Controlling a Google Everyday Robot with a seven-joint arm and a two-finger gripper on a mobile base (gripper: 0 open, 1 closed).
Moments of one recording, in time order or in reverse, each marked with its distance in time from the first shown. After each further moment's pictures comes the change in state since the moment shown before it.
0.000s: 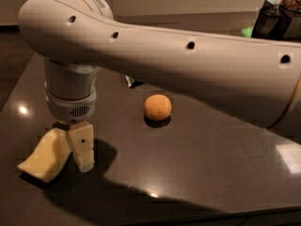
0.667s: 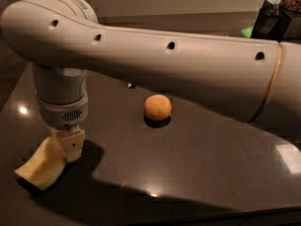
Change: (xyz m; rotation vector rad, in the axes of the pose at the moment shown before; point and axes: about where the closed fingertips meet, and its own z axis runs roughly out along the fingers) arm -0.010 0.008 0.009 -0.072 0.025 -0.034
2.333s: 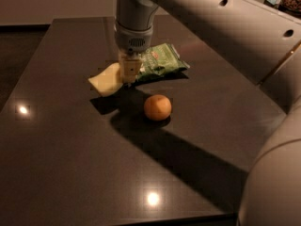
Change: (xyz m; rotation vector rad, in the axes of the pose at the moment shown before) arm 0.196 -0.078 -0.103 0.192 0.118 0.369
